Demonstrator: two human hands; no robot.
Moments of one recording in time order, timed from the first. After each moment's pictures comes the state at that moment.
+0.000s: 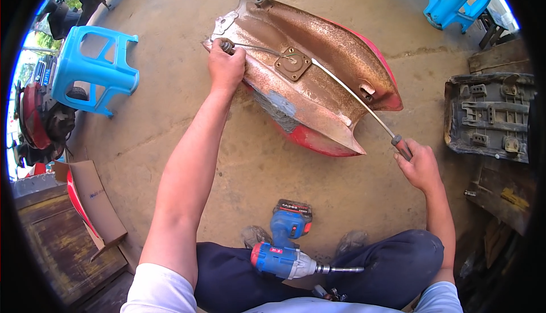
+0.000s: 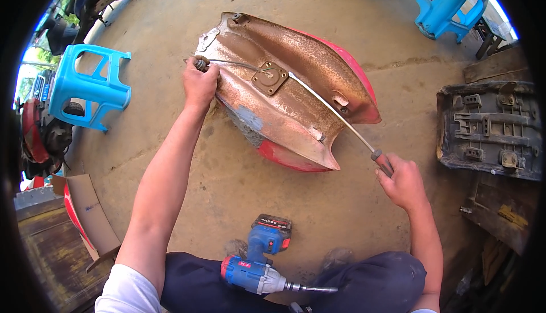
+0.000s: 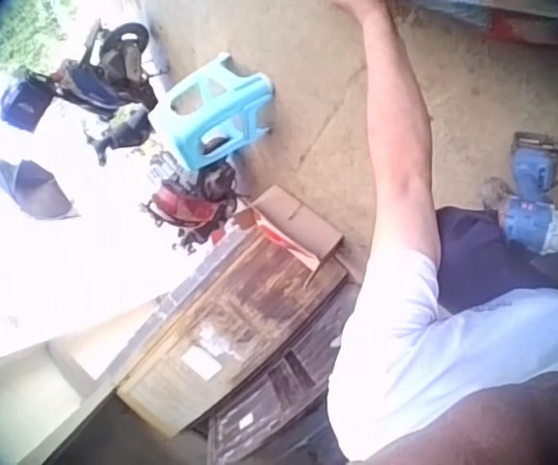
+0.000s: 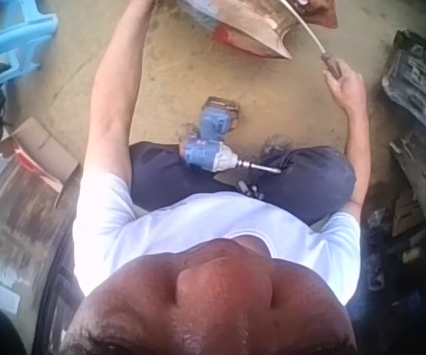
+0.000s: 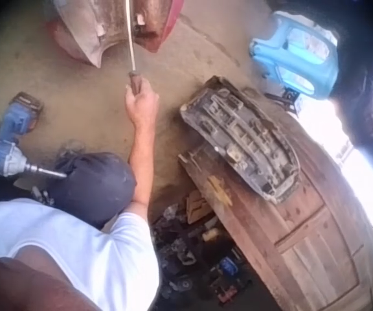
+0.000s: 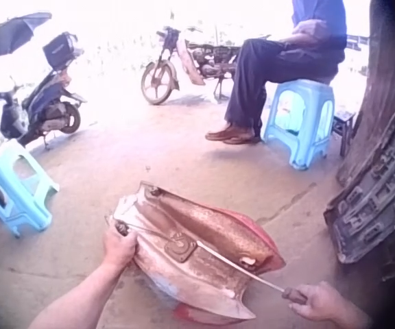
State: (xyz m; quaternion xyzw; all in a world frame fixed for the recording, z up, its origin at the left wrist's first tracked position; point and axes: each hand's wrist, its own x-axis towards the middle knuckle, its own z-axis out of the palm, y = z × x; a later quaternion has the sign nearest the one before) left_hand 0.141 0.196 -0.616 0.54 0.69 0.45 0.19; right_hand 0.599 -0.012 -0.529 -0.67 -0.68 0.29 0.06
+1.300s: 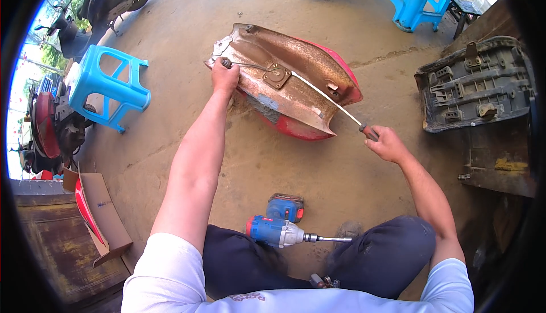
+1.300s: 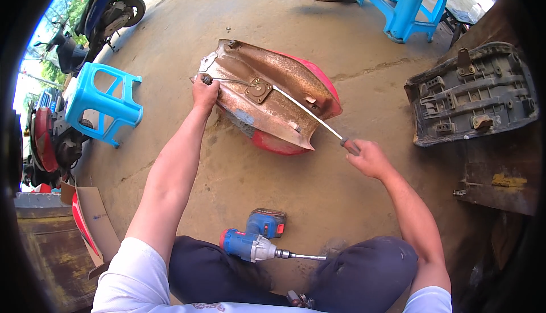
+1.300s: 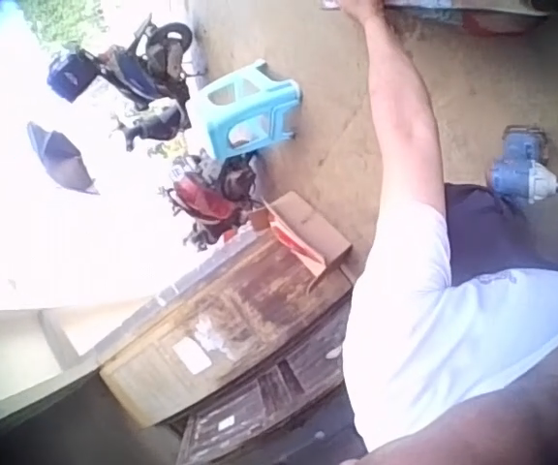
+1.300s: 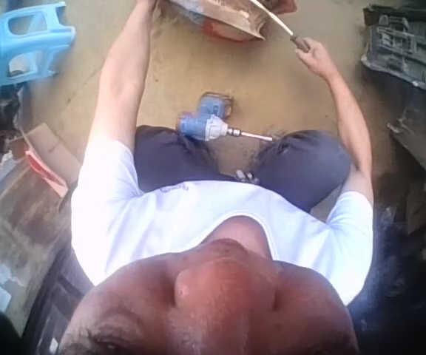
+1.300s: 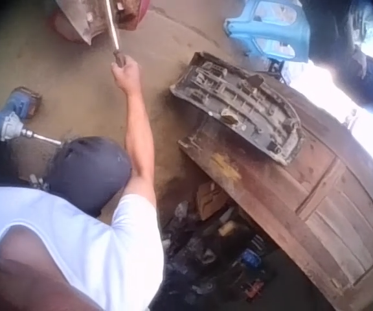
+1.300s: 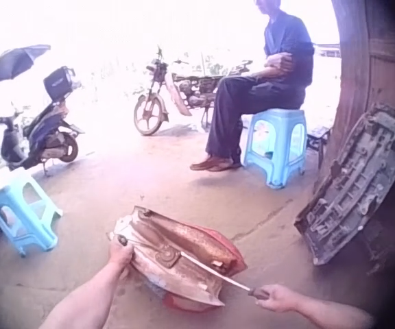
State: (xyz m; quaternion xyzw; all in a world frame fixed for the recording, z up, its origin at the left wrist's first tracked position) left_hand 0.138 0.198 -0.617 0.56 0.70 0.42 0.15; right_hand 0.626 -0.033 -0.568 -0.61 -0.68 0.38 0.14
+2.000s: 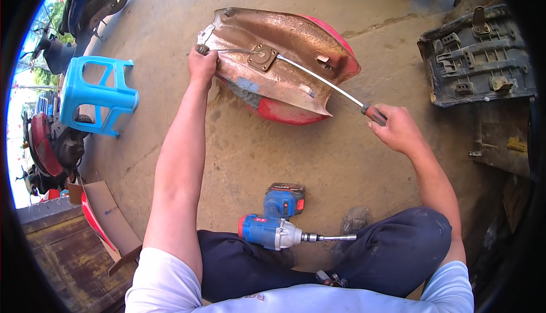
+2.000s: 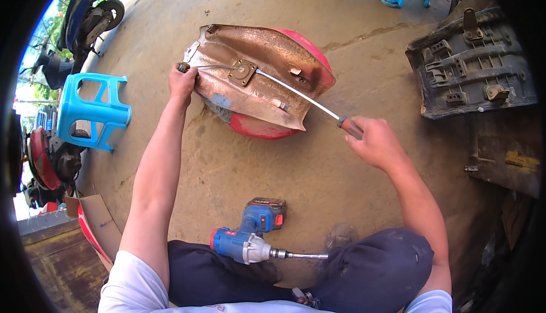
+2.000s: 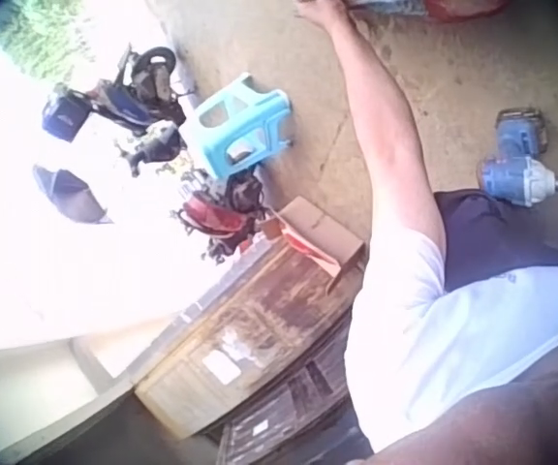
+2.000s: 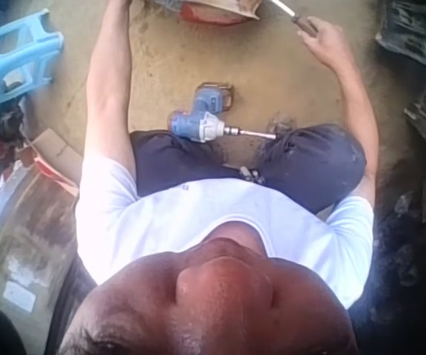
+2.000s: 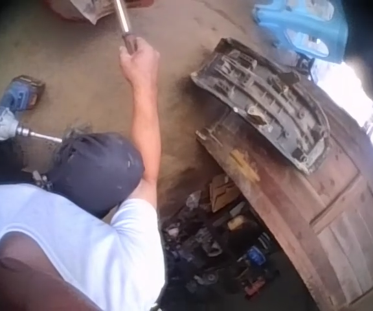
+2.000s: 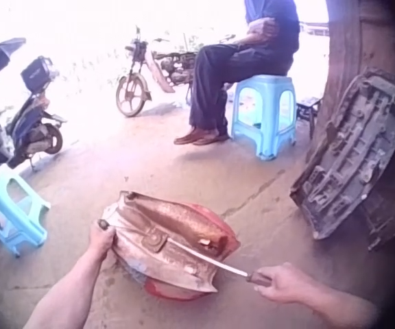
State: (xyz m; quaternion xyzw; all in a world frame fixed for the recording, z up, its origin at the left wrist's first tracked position) left_hand 0.134 0.196 -0.612 0.53 0.69 0.43 0.24; right_hand 0.597 -0.046 -0.511 -0.67 -0.64 0.35 0.12
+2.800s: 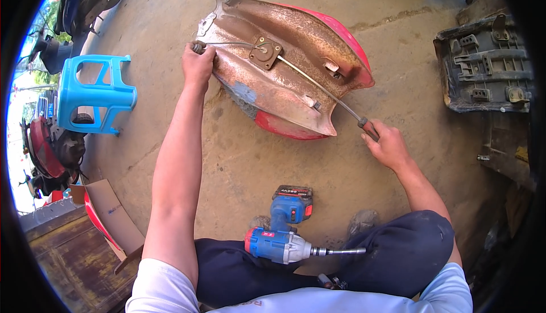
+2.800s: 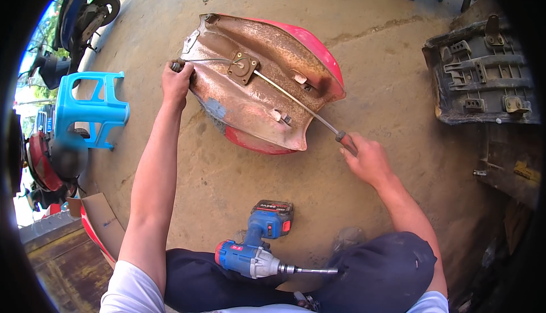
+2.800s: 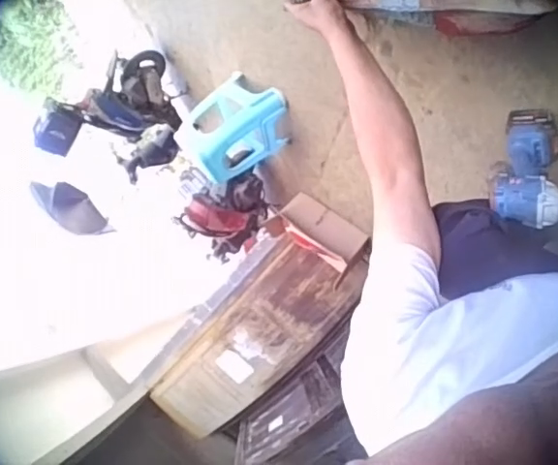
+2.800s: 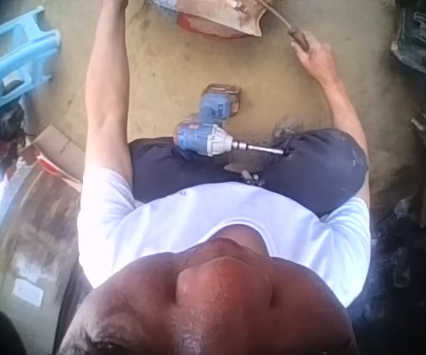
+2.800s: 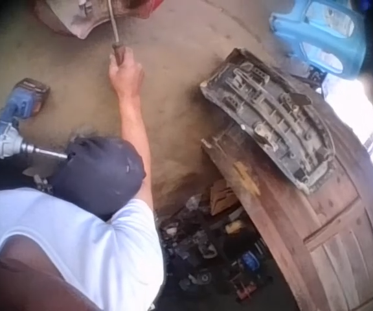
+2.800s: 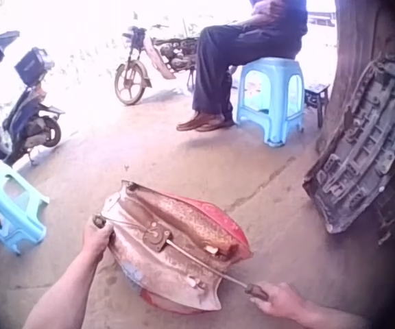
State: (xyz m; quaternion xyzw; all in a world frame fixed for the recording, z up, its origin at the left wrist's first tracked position) left_hand 0.120 0.193 -0.611 0.52 0.69 0.43 0.27; right_hand 0.577 -0.067 -0.614 -0.65 -0.66 0.32 0.18
